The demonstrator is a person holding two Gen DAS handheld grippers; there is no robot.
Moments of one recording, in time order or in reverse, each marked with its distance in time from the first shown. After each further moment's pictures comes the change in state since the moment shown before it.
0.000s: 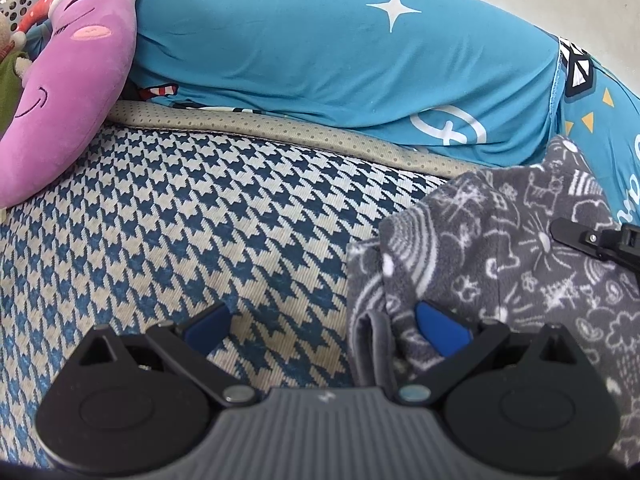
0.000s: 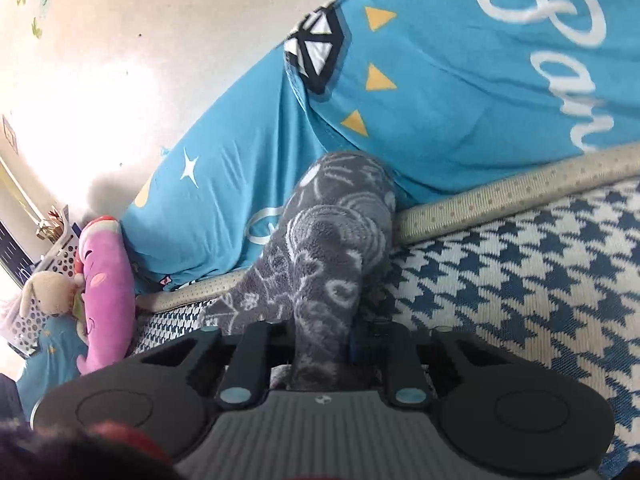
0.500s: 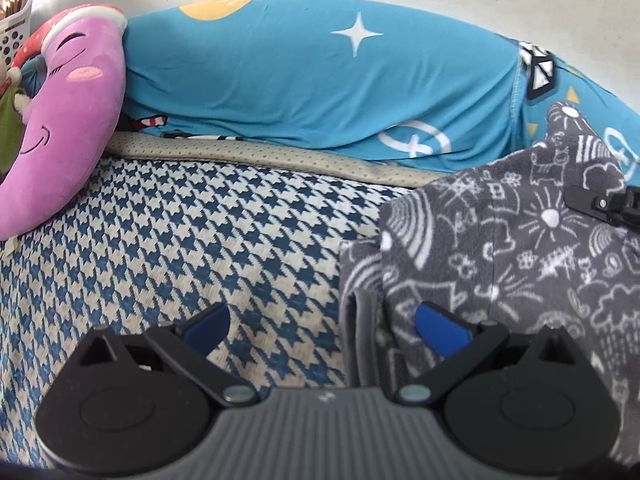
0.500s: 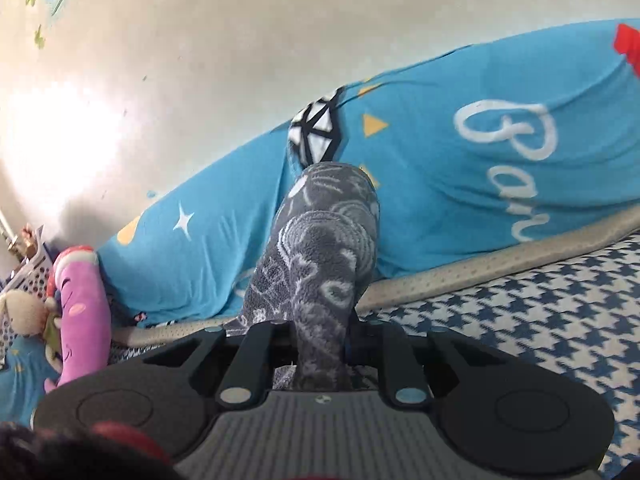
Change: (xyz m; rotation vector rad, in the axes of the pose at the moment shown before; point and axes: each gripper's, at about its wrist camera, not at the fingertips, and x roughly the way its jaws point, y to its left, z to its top) left arm -0.029 -0.013 -0.002 0.057 -0.030 -0.030; right arm -0.059 0.018 0.018 -0.041 -0.150 -0.161
